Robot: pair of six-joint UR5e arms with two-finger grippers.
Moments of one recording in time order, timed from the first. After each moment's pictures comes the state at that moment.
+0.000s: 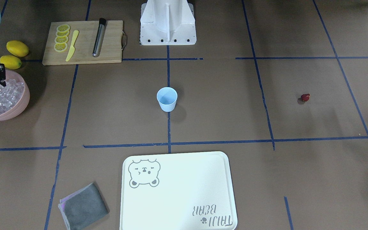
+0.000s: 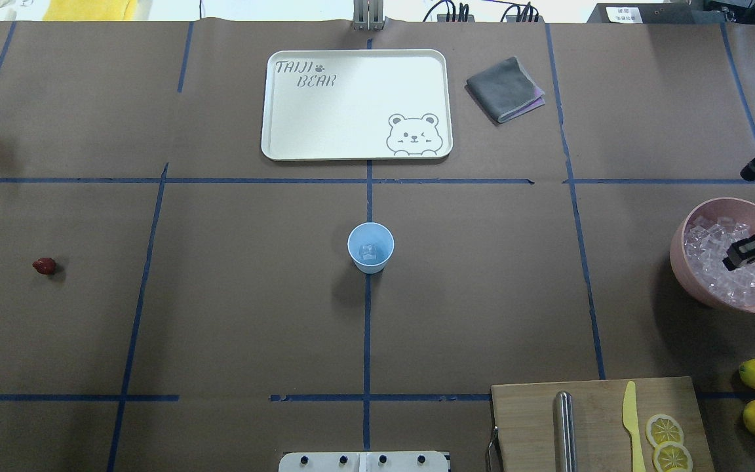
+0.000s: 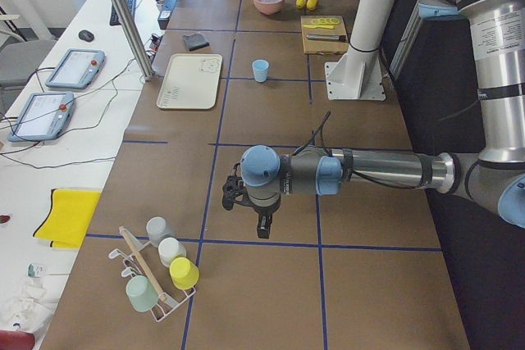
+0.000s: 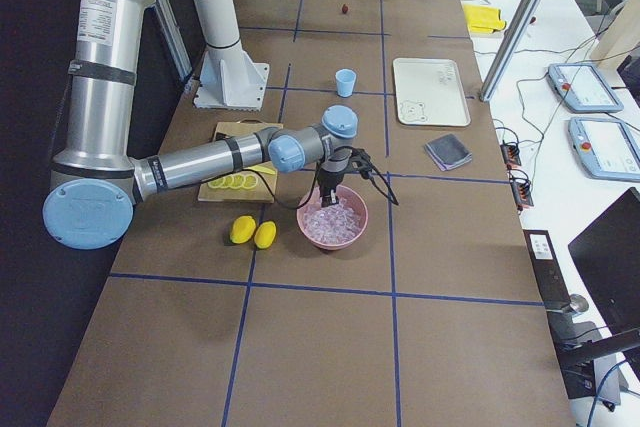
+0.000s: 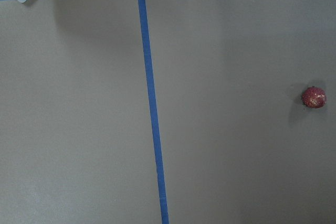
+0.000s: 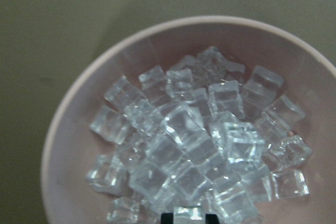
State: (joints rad) left arm -1.52 -1.33 -1.85 -1.53 -2.45 0.08; right arm 1.04 -1.70 1.98 -1.46 2.25 0.39
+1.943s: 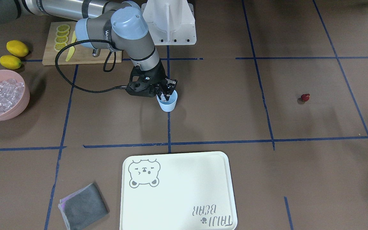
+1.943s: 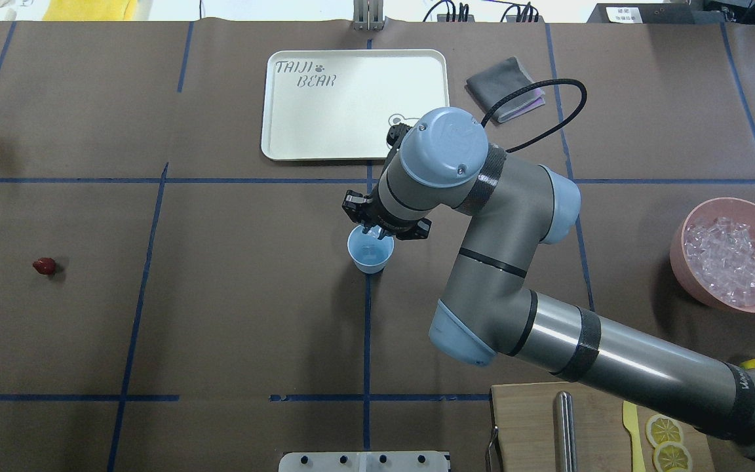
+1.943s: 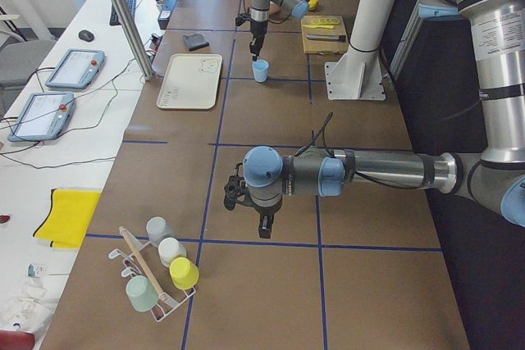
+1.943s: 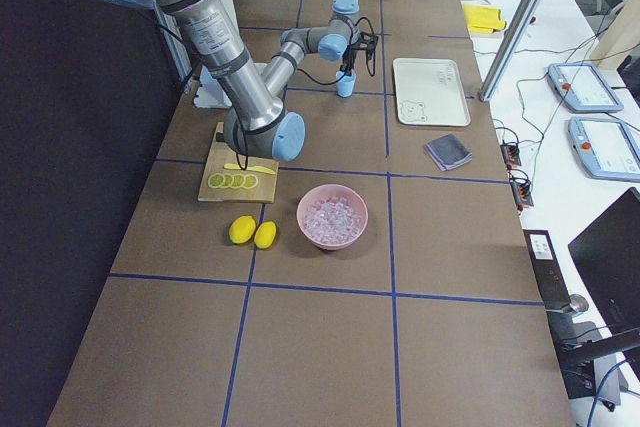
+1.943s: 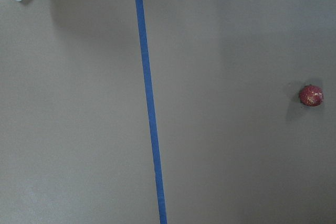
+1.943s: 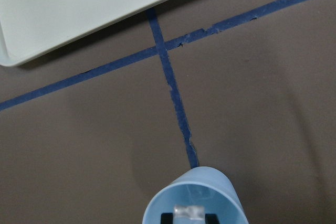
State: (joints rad) left arm -1.52 -1.31 -1.86 -1.54 -2.45 0.08; right arm 0.54 -0.84 1.61 -1.38 1.92 1.57
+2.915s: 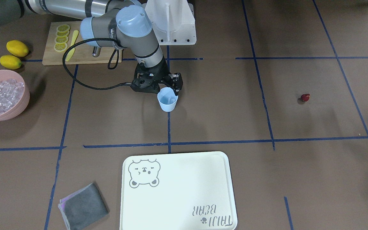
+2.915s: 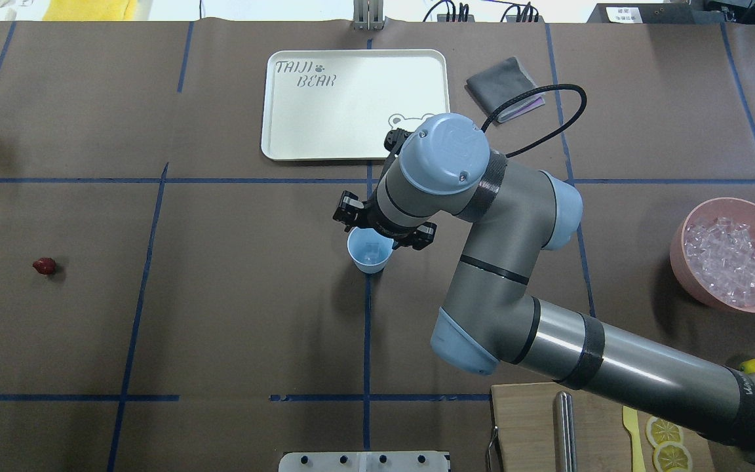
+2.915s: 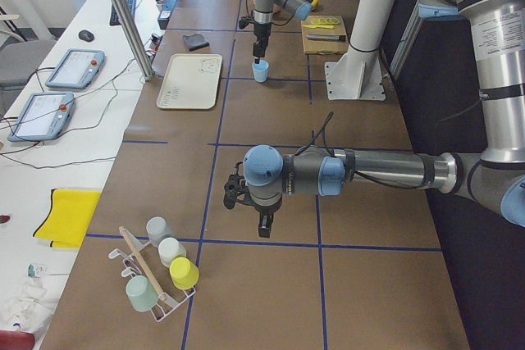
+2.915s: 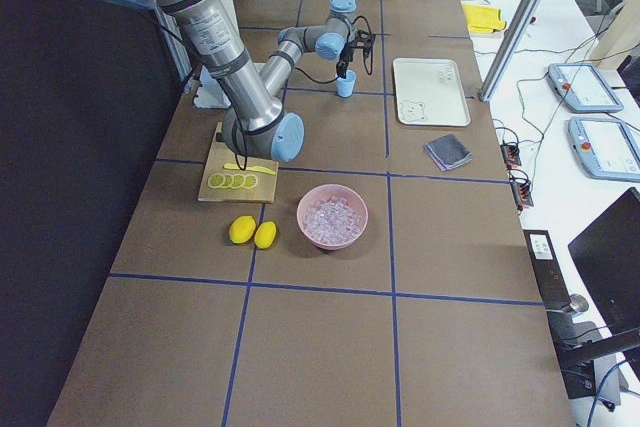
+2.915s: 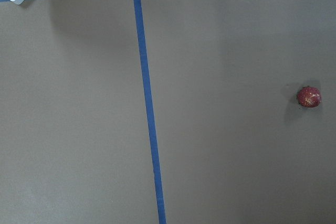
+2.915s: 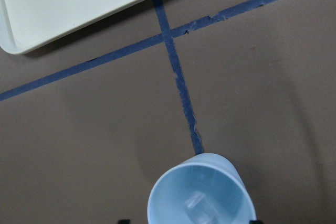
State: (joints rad) left arm -1.52 -1.31 -1.86 -1.55 -2.45 0.08; right arm 0.53 -0.85 1.64 -1.38 1.92 1.57
